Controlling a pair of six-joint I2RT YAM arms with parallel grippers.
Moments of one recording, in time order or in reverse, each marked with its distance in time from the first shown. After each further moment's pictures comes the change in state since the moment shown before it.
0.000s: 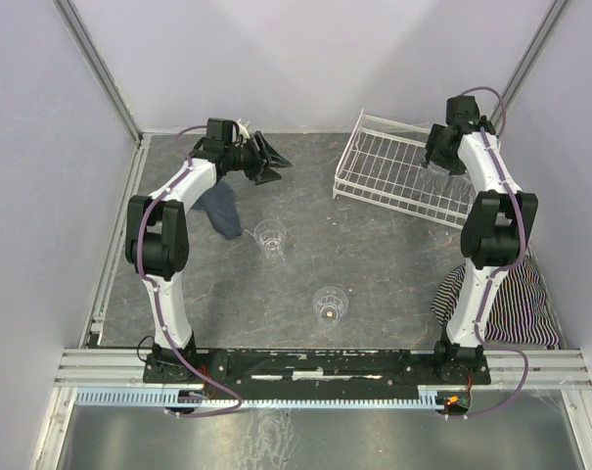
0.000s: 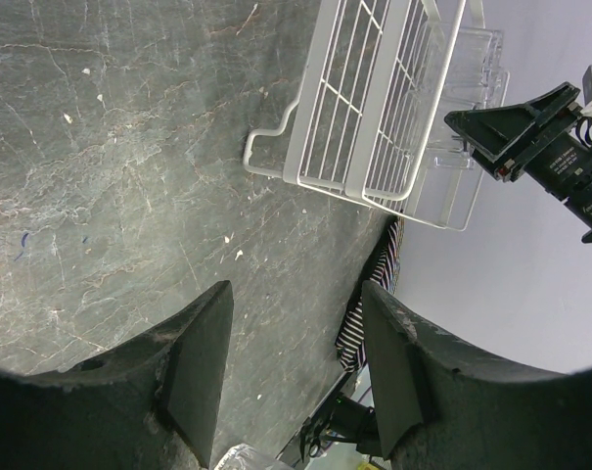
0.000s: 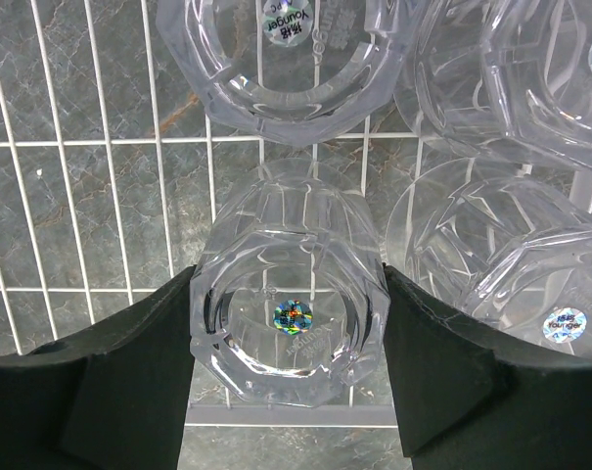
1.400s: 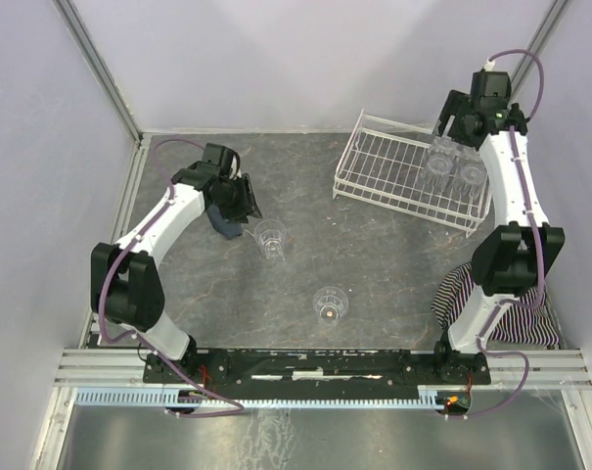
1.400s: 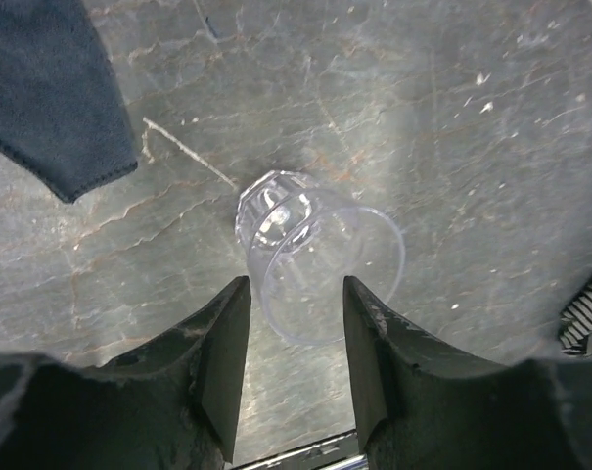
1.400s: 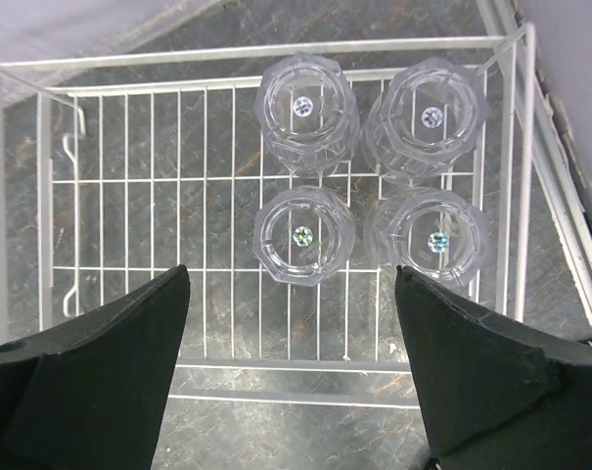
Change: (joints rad) left arm -0.086 -0.424 -0.285 -0.467 -0.497 0.310; right arm 0.000 -0.248 0.009 0.013 0.018 -0.003
